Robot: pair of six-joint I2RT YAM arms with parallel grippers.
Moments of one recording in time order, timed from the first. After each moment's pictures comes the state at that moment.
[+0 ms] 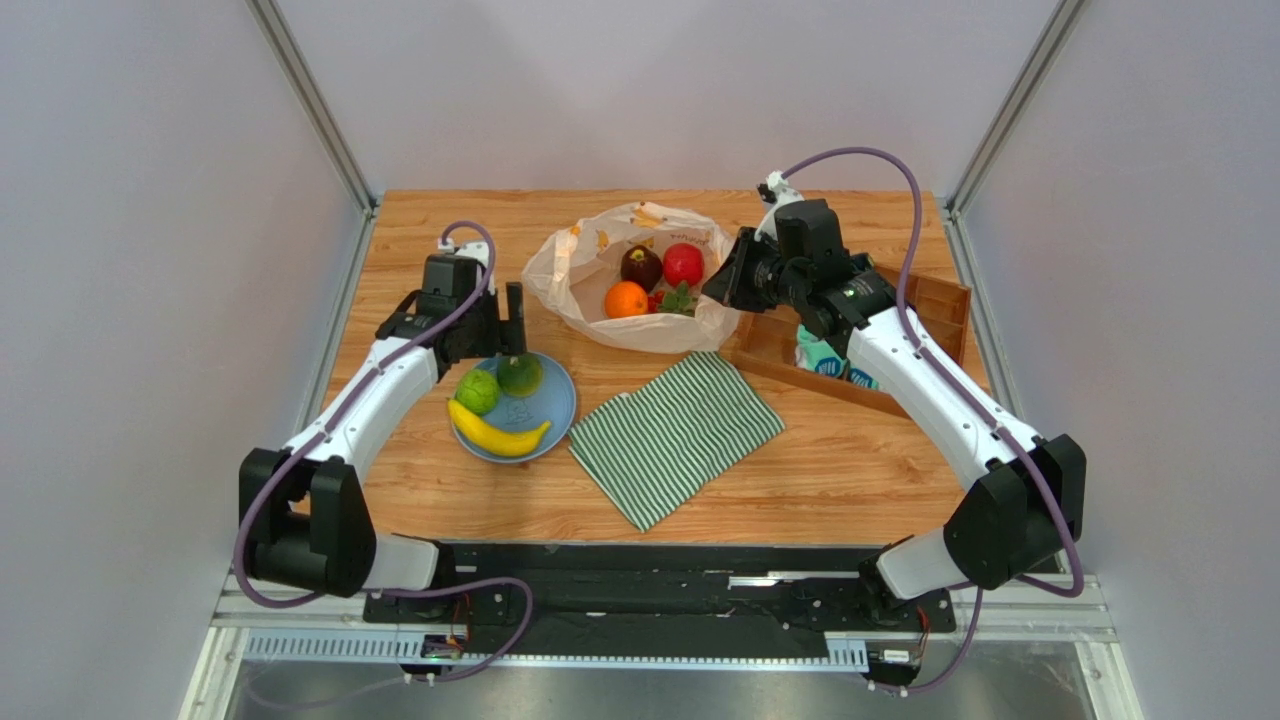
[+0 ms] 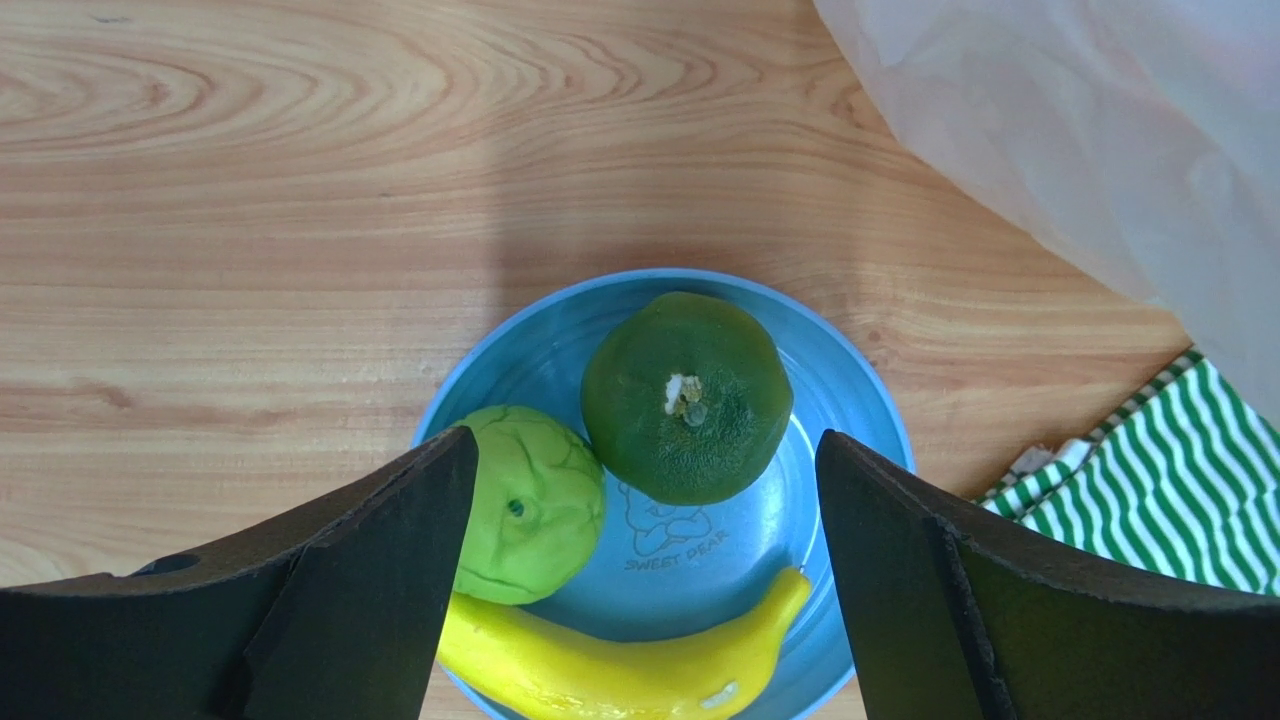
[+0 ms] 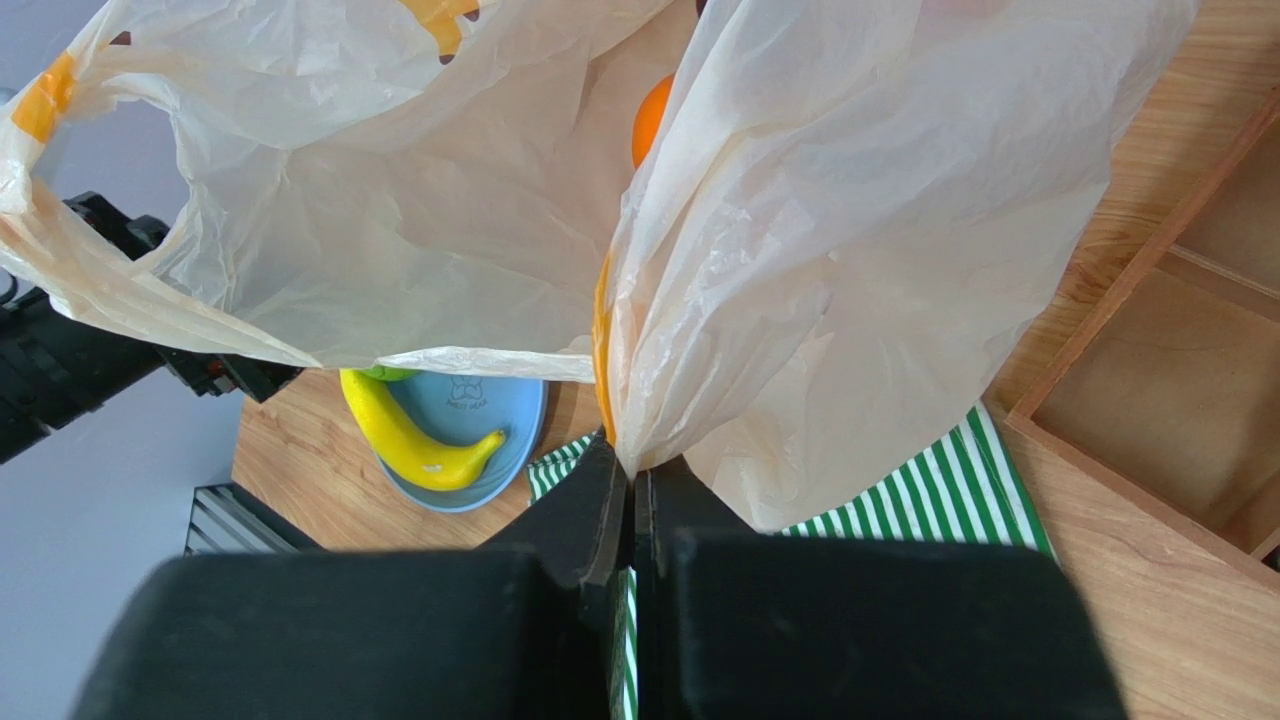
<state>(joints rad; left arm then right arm) -0.18 1.35 1.00 -0.45 -0.04 -0.20 0.46 1.45 1.34 -0.41 -0.18 0.56</state>
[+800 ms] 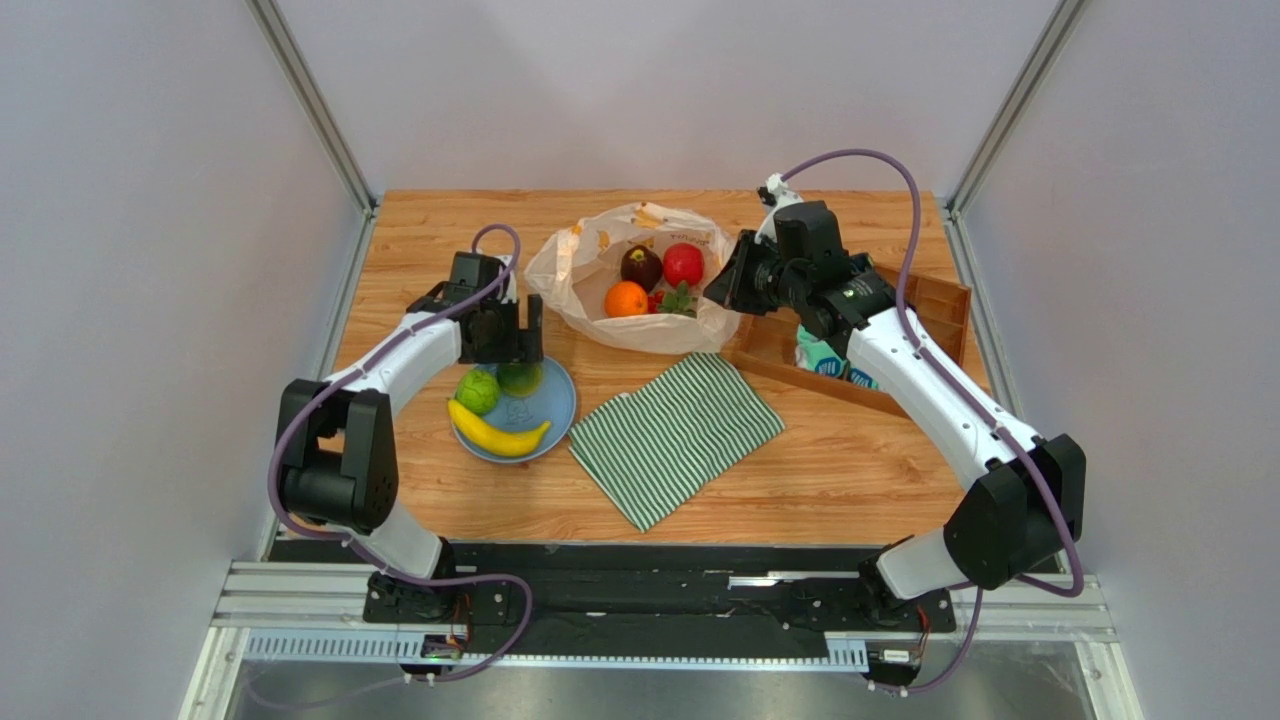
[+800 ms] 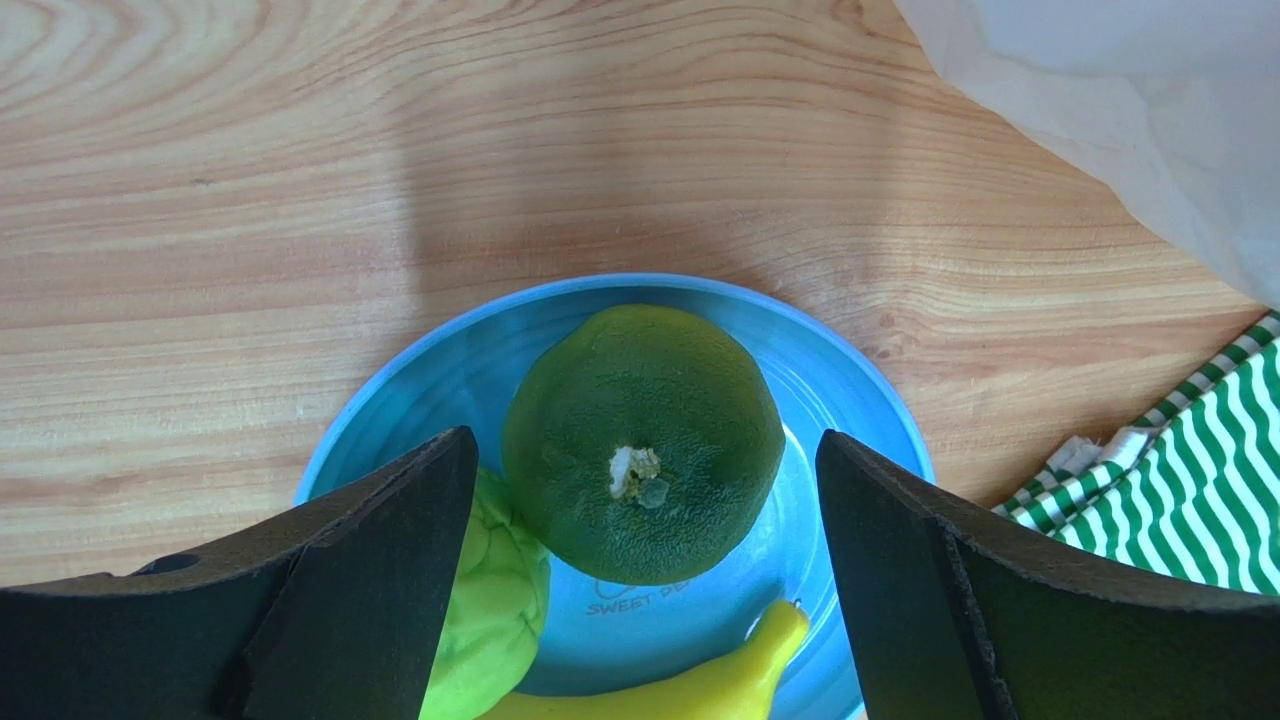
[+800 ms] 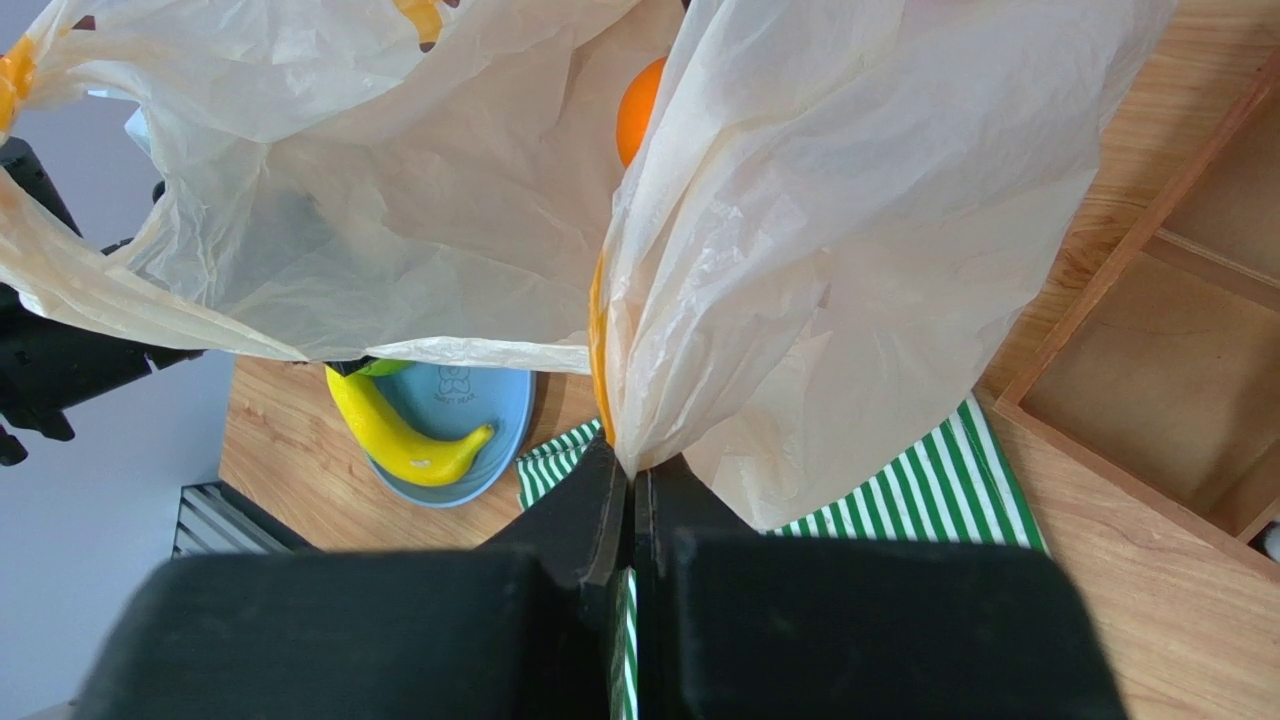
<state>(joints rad) -0.20 1.59 1.06 -0.45 0.05 -0.19 0.46 1.45 1.33 -0.43 -0.17 0.56</state>
